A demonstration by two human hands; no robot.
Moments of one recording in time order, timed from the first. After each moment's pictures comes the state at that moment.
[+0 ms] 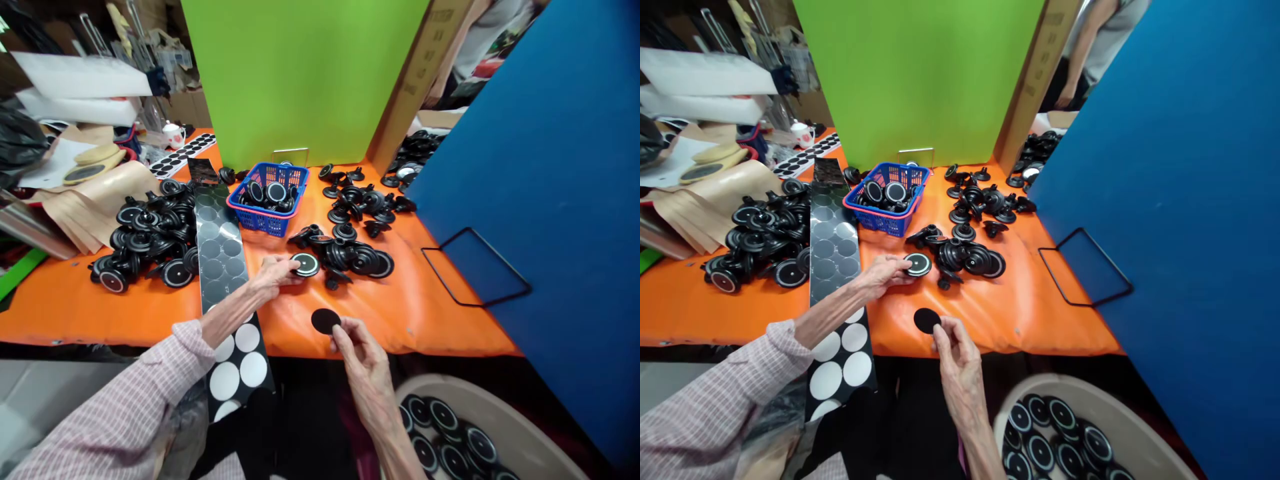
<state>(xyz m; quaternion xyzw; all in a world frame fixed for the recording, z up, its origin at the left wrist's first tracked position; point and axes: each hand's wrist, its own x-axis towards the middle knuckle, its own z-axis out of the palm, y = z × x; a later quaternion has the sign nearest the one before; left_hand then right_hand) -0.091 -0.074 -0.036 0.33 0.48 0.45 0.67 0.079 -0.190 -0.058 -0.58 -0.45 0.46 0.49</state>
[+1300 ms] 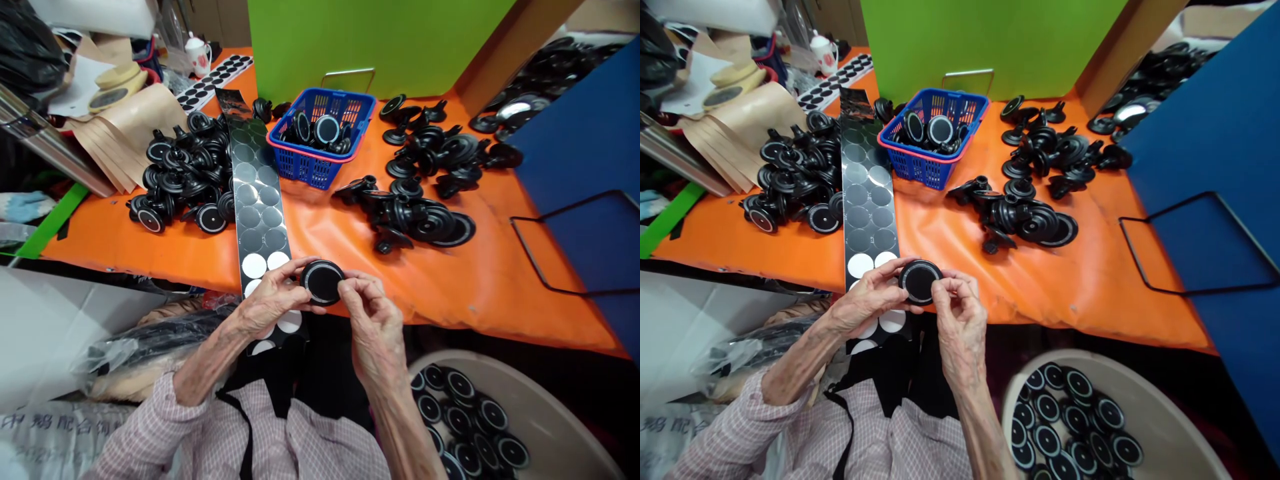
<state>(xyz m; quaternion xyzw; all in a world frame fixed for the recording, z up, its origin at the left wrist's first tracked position) -0.125 -0.187 -0.028 0.26 0.44 0.46 0.73 0.019 -0.193 -0.044 -0.57 -0.44 0.49 0.50</state>
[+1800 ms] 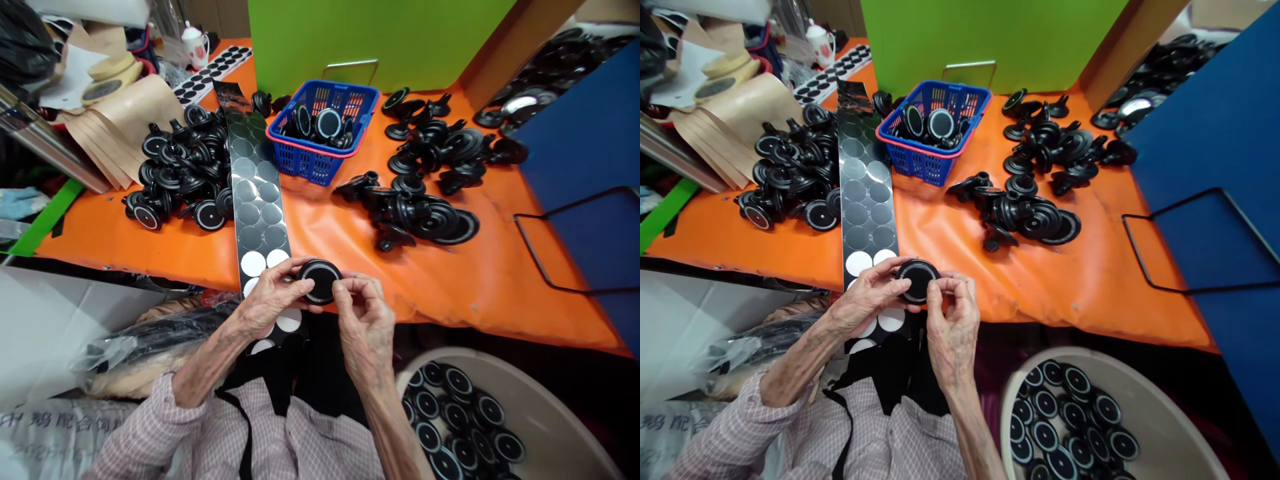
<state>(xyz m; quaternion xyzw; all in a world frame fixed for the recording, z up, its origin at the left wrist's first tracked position) -0.126 -0.189 -0.038 0.26 0.45 0.47 0.71 0.011 -0.196 -0.051 -0.60 -0.50 0.39 0.48</state>
